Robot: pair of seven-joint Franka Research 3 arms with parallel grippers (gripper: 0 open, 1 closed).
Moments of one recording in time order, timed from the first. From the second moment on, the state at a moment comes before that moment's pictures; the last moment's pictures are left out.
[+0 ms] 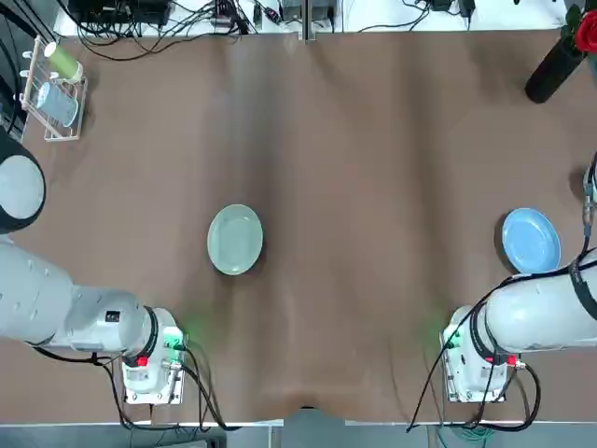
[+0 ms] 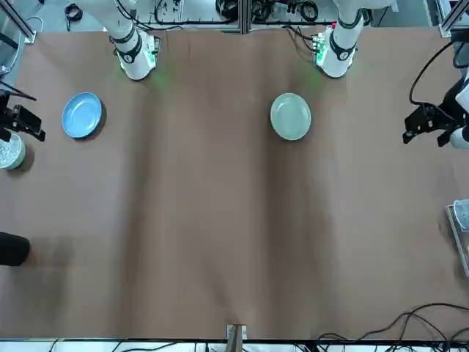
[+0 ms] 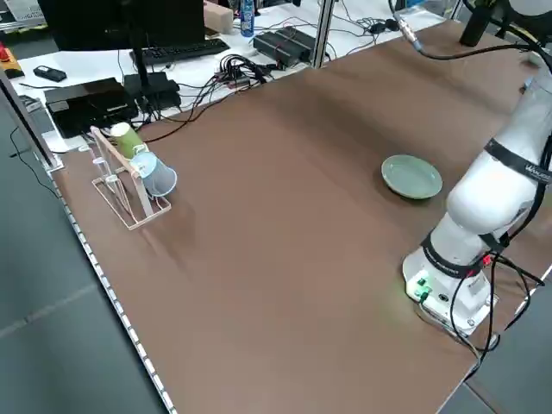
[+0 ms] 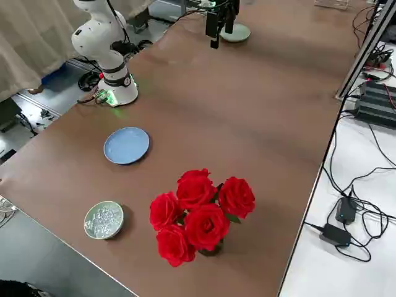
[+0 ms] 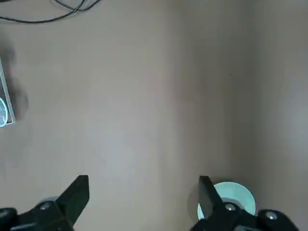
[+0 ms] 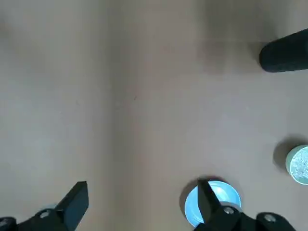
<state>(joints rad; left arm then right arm) -0.06 0.05 0.02 -1.49 -0.03 1.59 0.04 0.01 0.08 -0.08 -1.43 -0.02 1.47 -0.06</state>
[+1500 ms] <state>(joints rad) -0.07 -0.18 -0.51 -2.43 -0.13 2.09 -0.36 -0.50 -0.04 -0.11 -2.54 0.11 2.25 -0.49</state>
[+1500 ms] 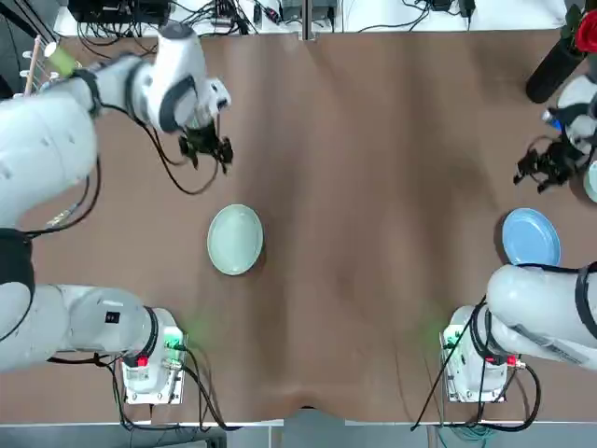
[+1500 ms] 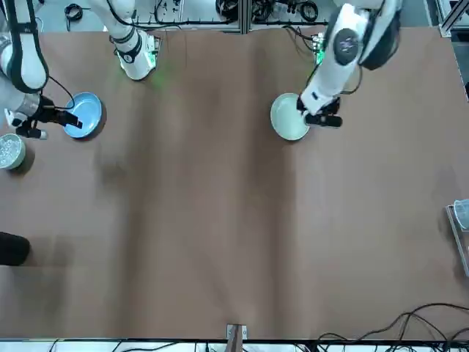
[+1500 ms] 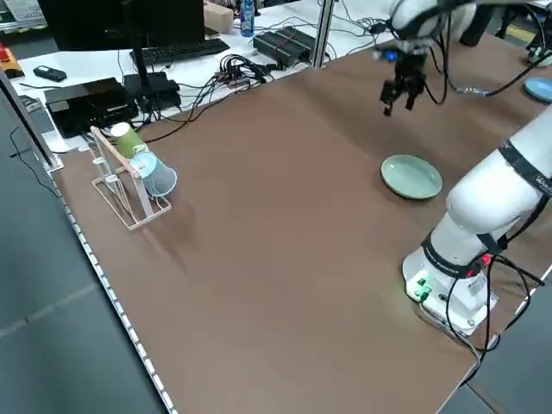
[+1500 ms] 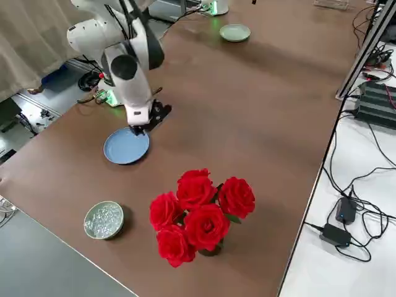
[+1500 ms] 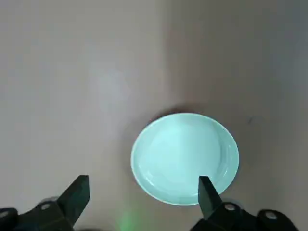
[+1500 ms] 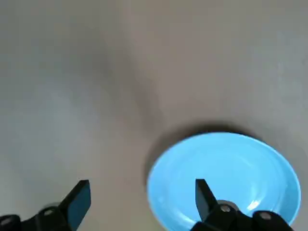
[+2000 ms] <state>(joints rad) -0.11 0.10 -0.65 -2.52 -0.06 2.37 -0.61 -0.65 0.18 -0.11 -2.56 0.20 2.35 -0.66</state>
